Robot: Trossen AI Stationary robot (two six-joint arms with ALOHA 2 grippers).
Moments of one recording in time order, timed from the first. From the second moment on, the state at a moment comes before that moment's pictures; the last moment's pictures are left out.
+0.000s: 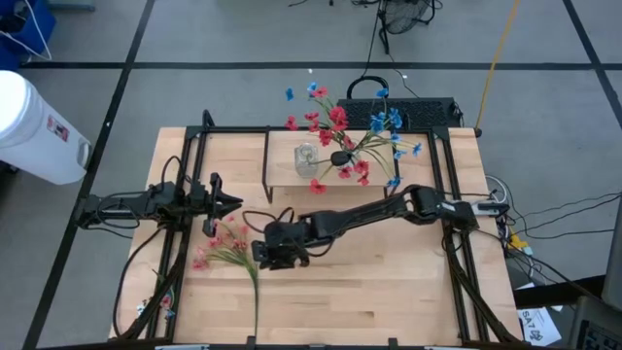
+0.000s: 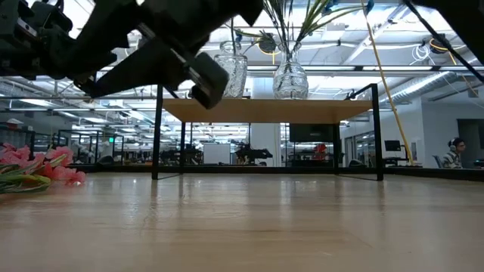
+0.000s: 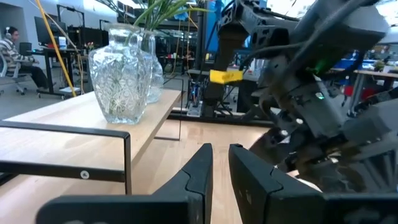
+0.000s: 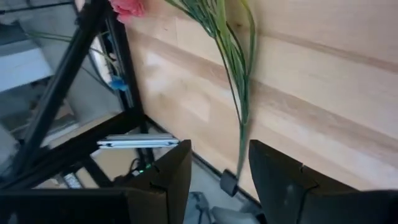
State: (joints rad) left arm 0.00 0.01 0.01 0.08 0.00 -0.08; right arm 0.18 2.30 1.94 -0.37 -0.28 1.71
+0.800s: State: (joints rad) left arm 0.00 0.01 0.01 0.08 0.00 -0.08; right arm 0.25 2.27 1.99 -1.04 0.03 1.72
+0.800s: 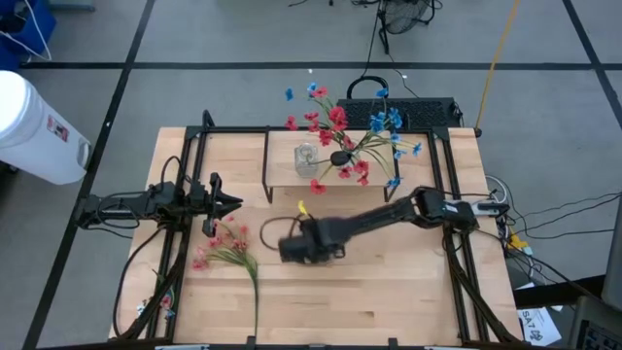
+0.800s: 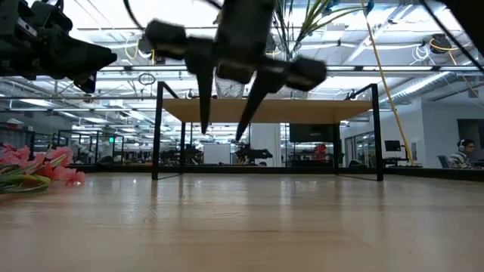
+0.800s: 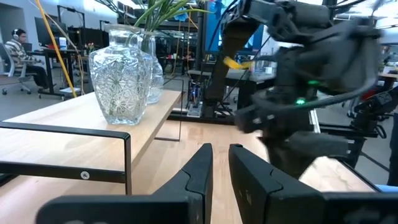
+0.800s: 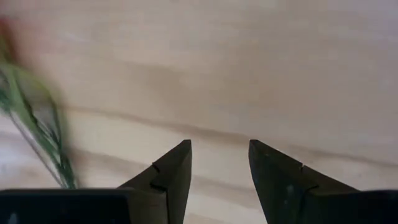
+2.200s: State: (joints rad) left arm 0.00 0.01 0.01 0.08 0.00 -0.08; right arm 0.28 1.68 0.66 0.58 0.27 0.65
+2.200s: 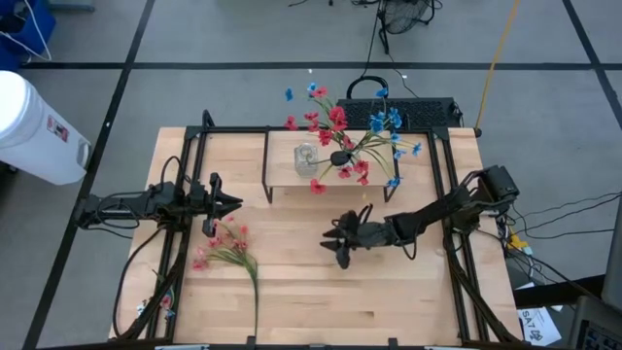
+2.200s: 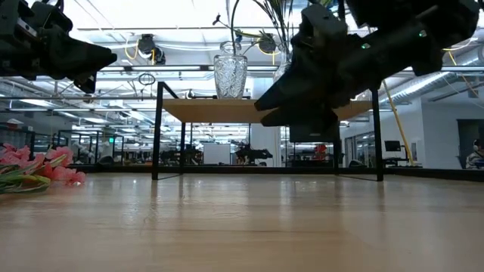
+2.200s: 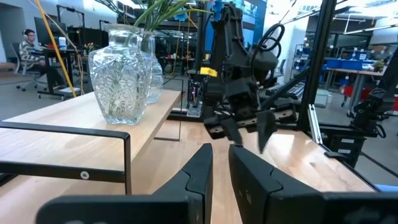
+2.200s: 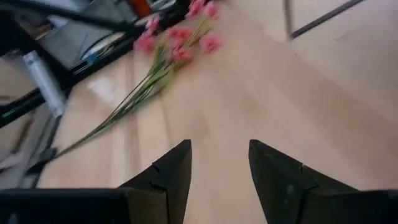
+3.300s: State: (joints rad) left arm 0.00 0.01 0.01 0.08 0.00 -0.08; right arm 0.29 0.90 0.02 0.95 0.05 0.29
